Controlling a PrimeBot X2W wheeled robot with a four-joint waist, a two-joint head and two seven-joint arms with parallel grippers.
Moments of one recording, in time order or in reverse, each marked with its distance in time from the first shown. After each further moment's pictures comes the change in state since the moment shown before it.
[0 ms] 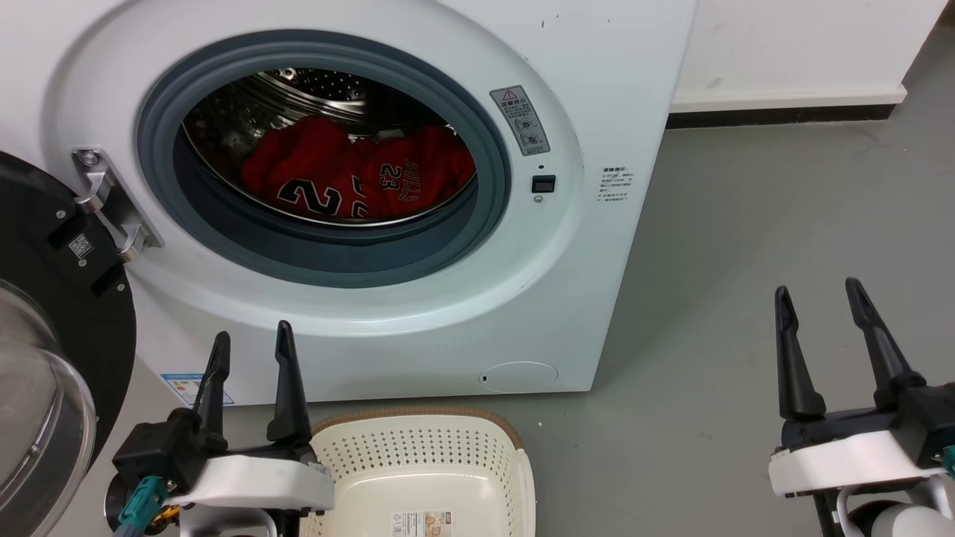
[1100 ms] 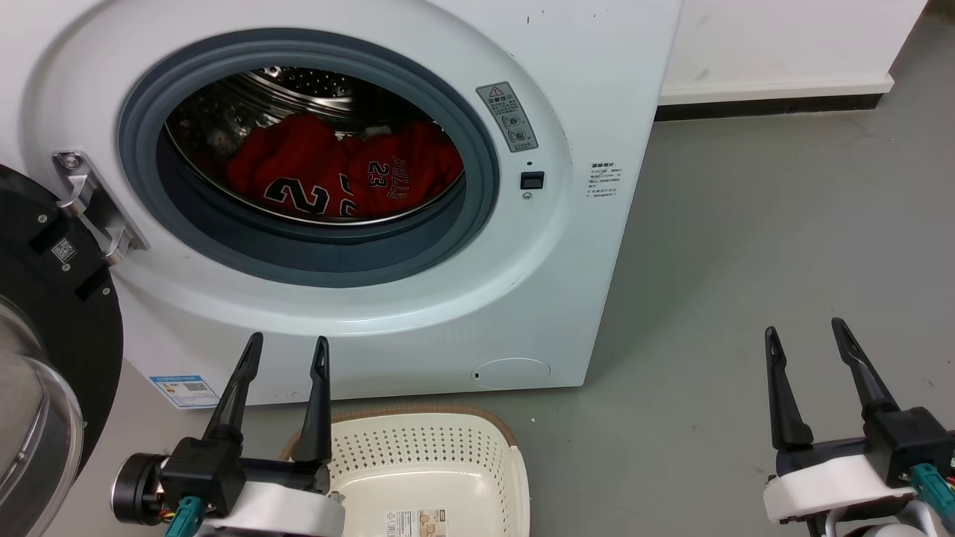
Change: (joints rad) left arm 0.019 -0.082 0.092 0.048 0.289 -0.245 -0.065; right arm 0.025 0.000 -0.022 0.142 -0.069 0.000 -0.064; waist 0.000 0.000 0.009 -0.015
